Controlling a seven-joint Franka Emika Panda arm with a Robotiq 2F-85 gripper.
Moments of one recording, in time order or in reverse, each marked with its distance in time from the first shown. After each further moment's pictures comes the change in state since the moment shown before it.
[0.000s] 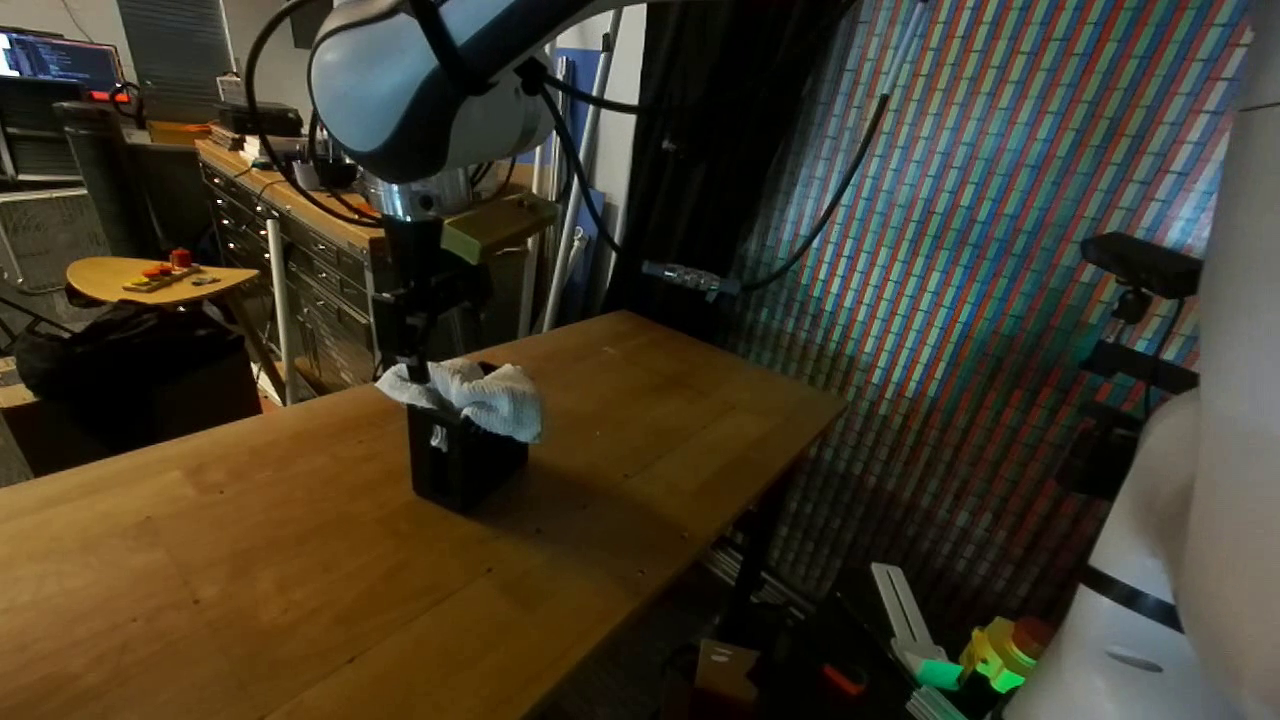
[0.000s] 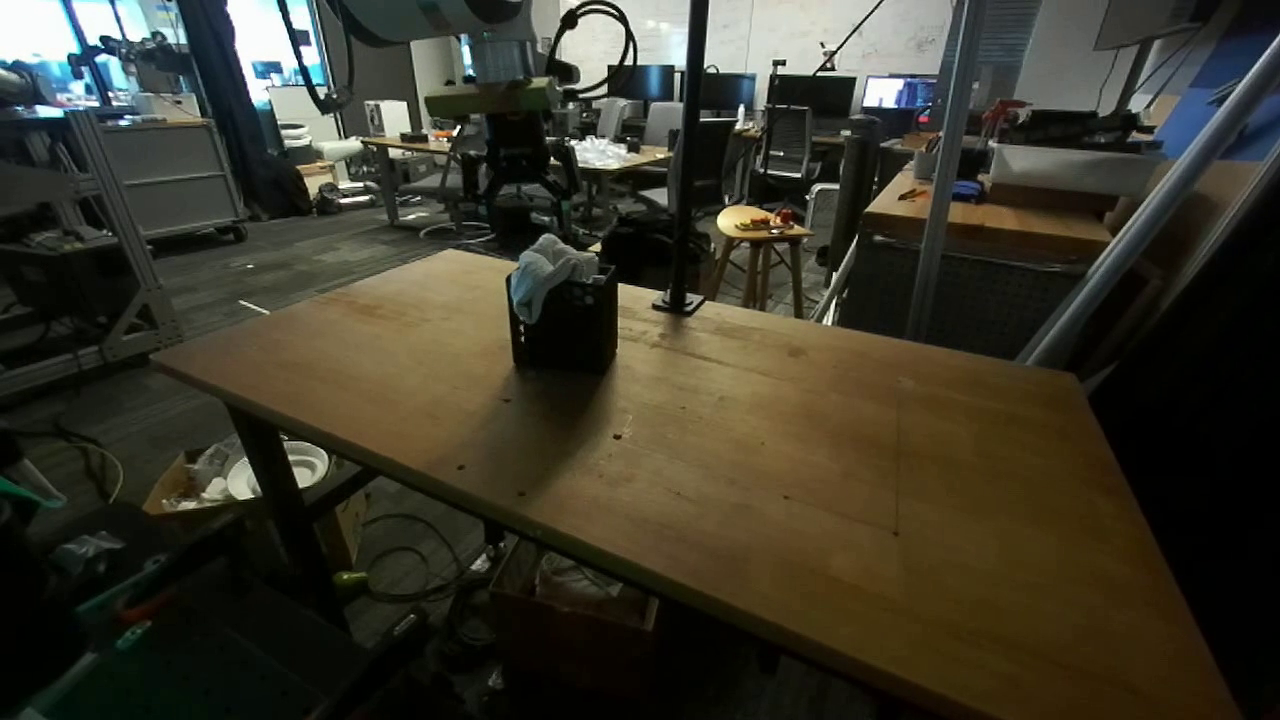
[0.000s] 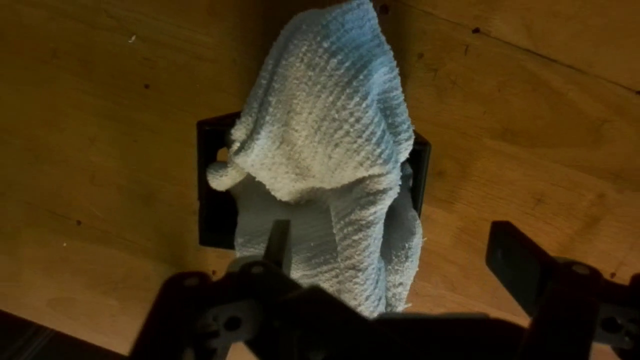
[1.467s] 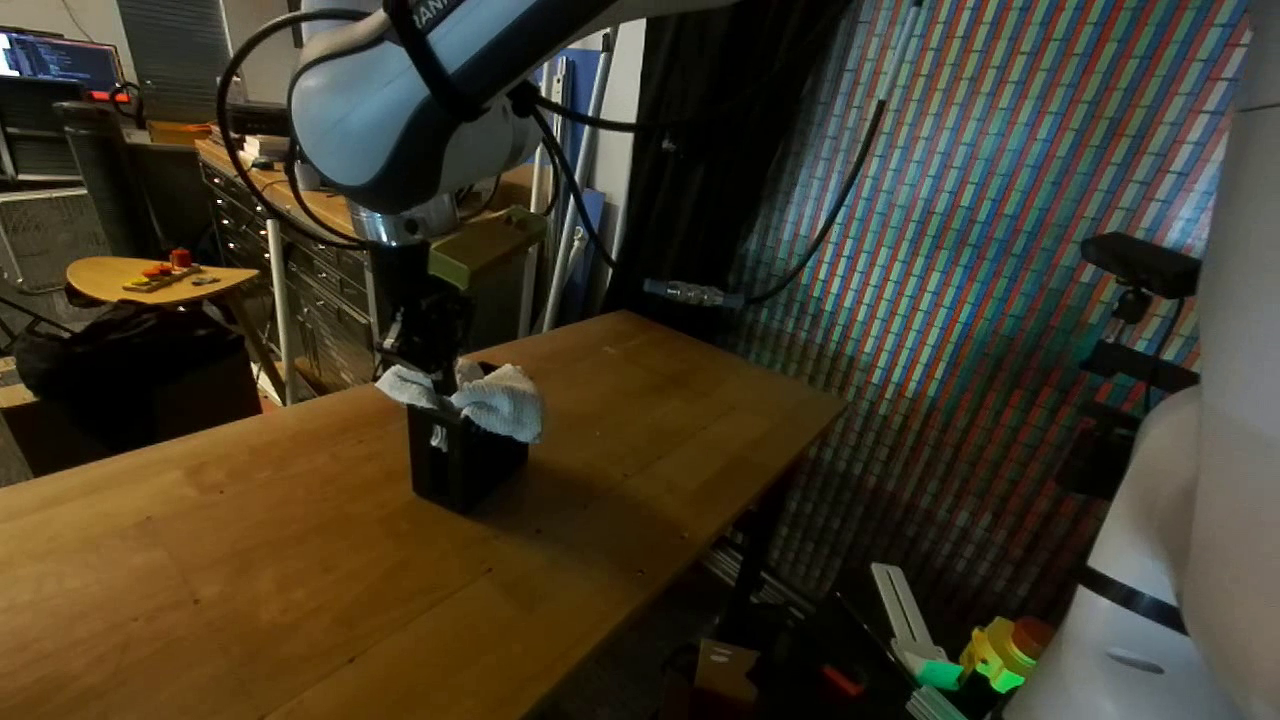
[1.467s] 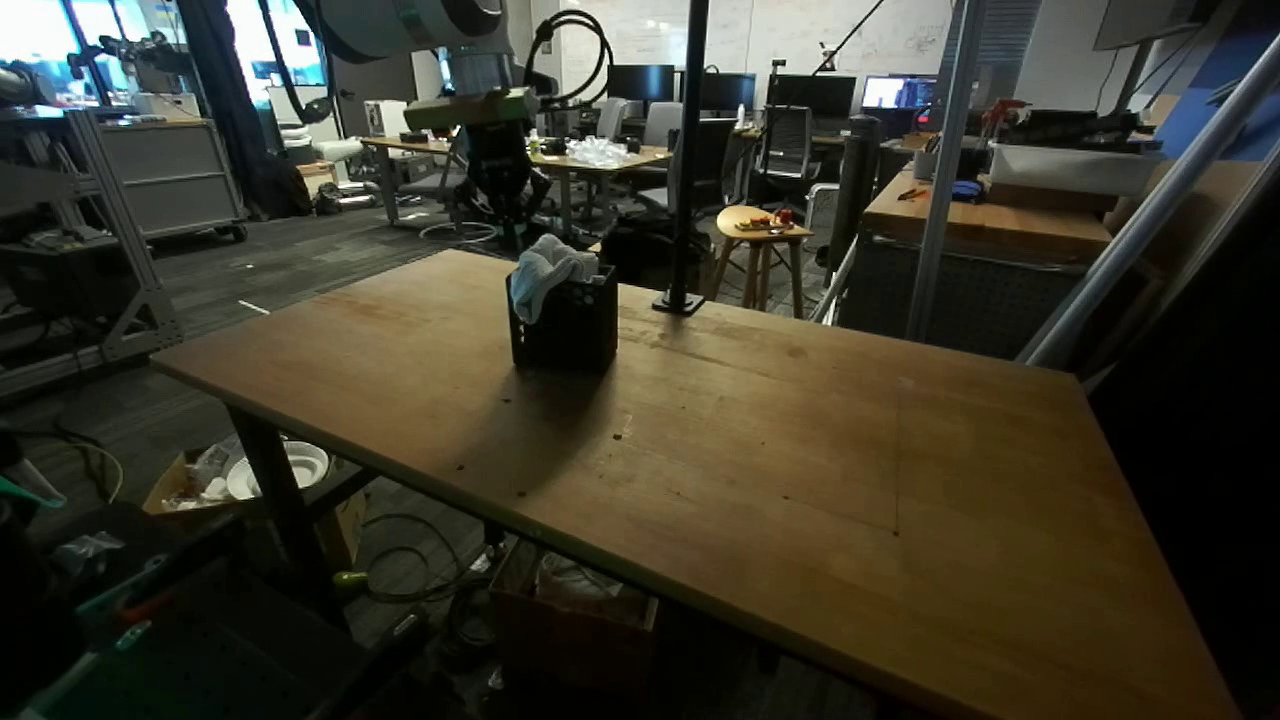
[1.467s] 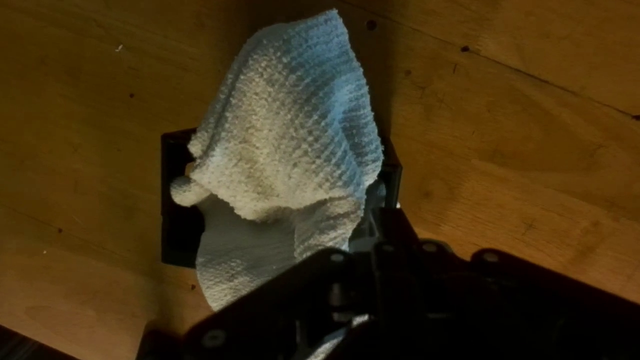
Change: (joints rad) arm 0.024 0.007 0.017 -0.031 -0.048 0.005 0.045
